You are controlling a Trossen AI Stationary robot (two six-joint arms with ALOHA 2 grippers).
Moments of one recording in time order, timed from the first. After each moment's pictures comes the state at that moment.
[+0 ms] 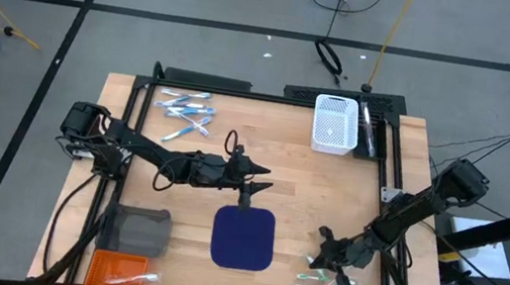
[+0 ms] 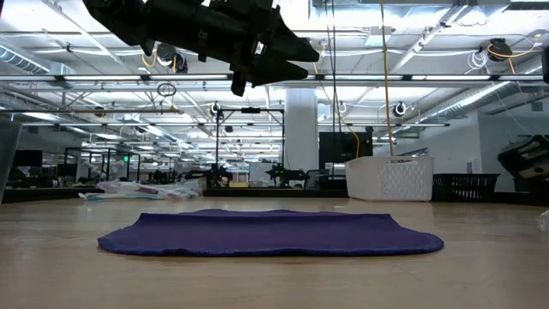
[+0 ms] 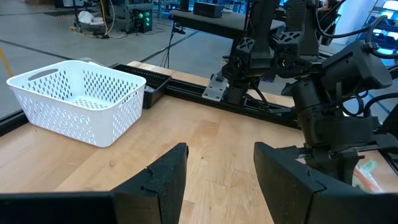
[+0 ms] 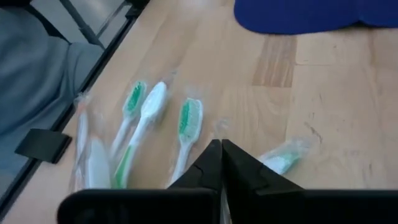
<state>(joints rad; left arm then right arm) -0.11 1.68 0.87 0.65 -0.29 -0.21 0.77 1.50 0.24 0.66 0.16 0.51</state>
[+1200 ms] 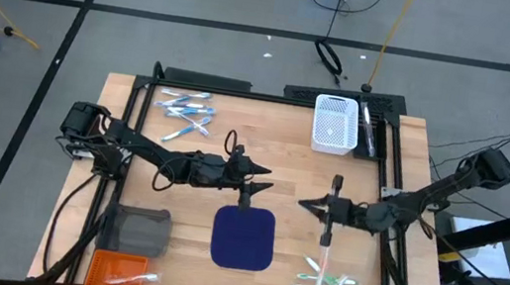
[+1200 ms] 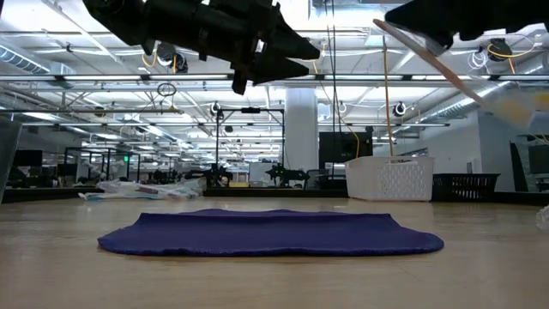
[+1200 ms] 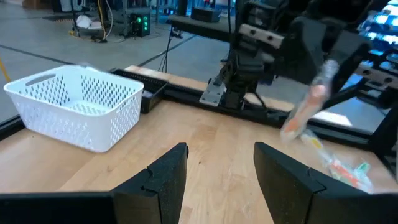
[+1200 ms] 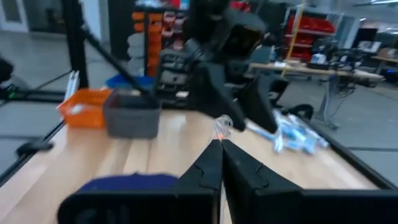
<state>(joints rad) -0.12 1.68 0.87 0.67 -0.29 -0.20 0.51 1.04 0.37 0.64 0.62 -0.04</state>
